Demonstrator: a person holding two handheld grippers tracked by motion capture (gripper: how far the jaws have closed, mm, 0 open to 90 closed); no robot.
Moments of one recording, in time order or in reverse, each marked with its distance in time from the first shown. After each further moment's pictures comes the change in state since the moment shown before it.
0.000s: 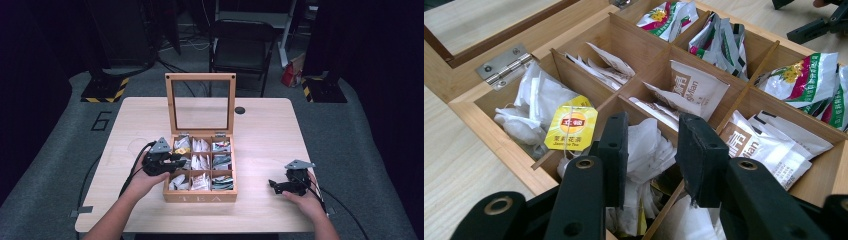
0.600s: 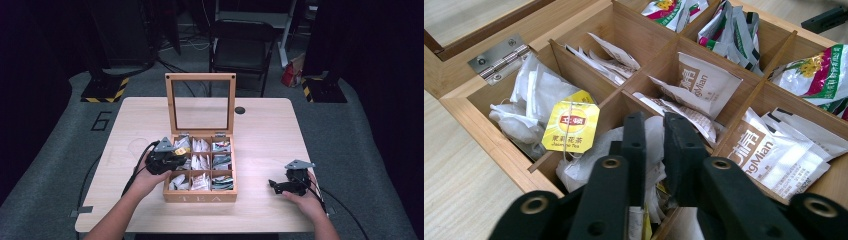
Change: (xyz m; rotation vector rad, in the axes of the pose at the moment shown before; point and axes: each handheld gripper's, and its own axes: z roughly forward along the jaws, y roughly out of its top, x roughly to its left) left arm 0.001 0.002 0.009 0.034 0.014 -0.001; right arm 0.000 0.000 0.000 -0.002 -0.002 0.001
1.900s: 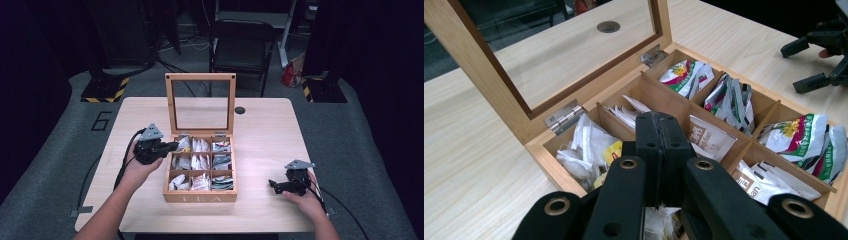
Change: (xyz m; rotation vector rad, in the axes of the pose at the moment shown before) left arm 0.009 0.031 -0.048 -0.124 0.059 -0.030; right arm 0.000 0.000 0.000 0.003 0.002 -0.001
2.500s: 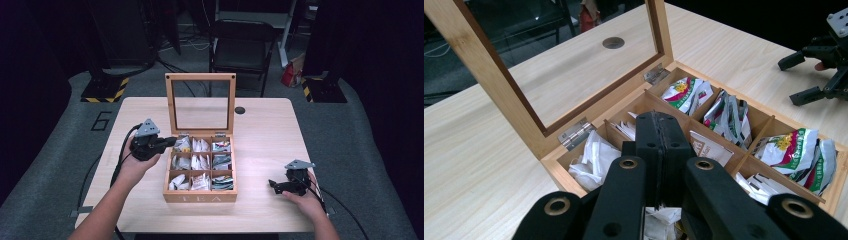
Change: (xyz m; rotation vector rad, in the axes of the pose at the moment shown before) left arm 0.001 0.015 -0.014 -0.019 0.013 0.020; right arm 0.000 0.000 0.000 -0.001 -0.001 0.000
